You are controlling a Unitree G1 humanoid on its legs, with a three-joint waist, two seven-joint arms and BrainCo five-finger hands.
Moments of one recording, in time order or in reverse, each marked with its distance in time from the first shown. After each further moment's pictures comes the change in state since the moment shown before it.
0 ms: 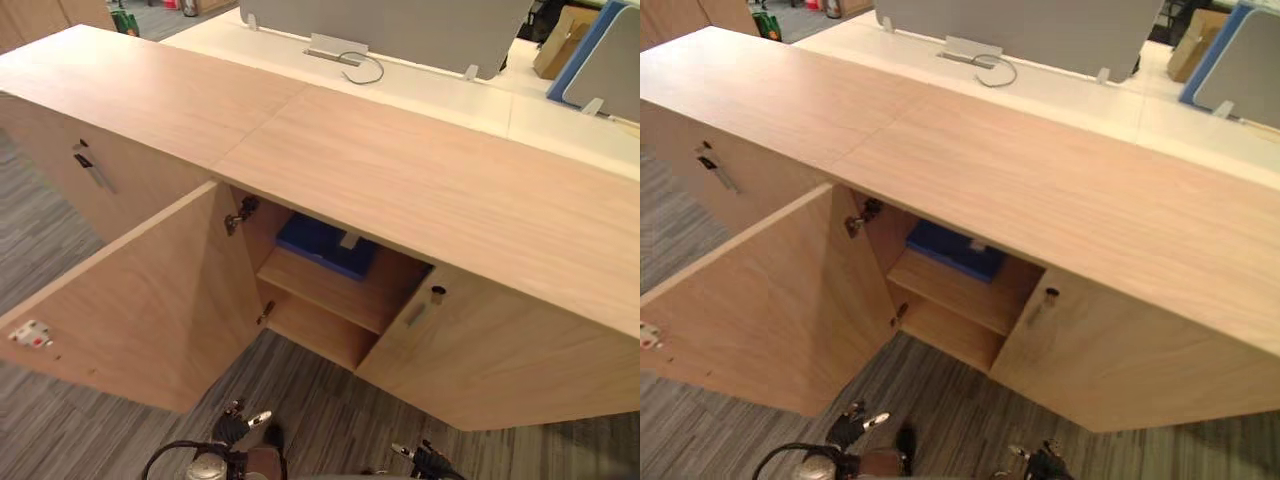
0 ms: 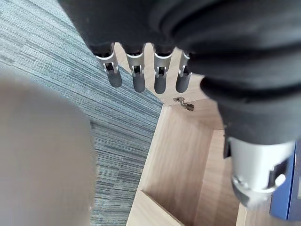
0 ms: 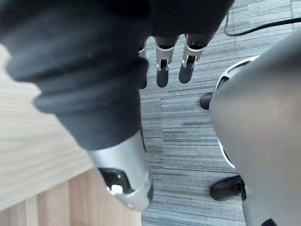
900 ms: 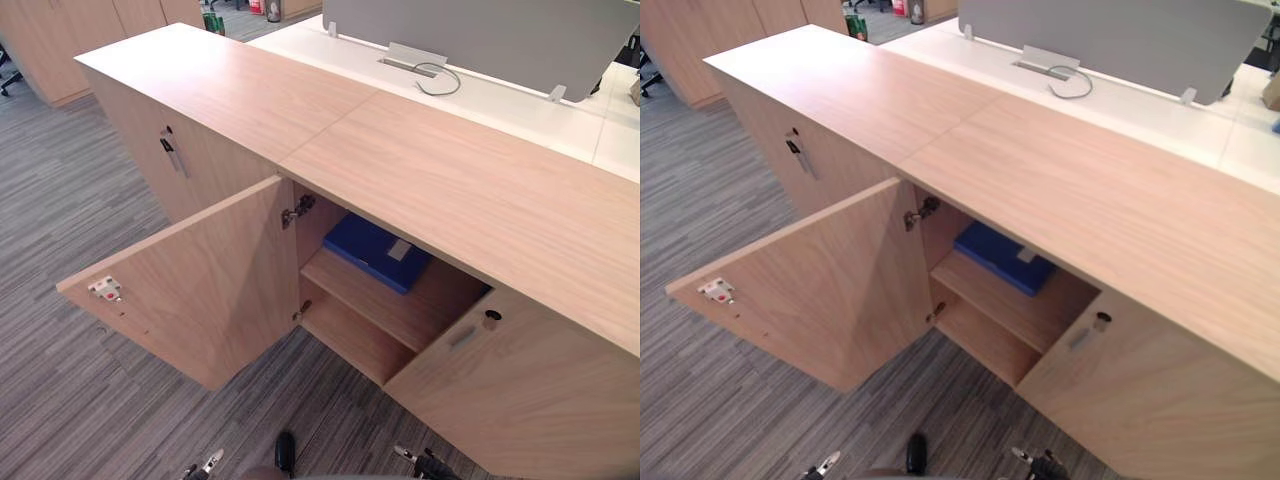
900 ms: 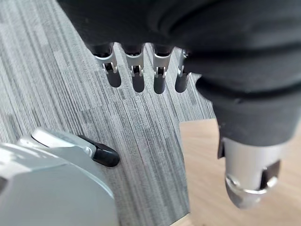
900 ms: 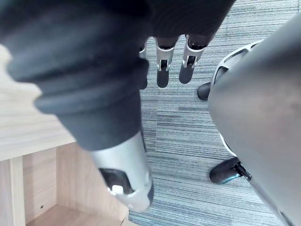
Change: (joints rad) left arm 0.046 -0.017 0.340 0.210 -0.429 0.031 0.047; right arm -0.024 -0.018 -0.020 0.080 0.066 0.006 0.004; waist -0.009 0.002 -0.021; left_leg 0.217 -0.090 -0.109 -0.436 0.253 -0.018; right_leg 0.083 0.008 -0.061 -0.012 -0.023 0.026
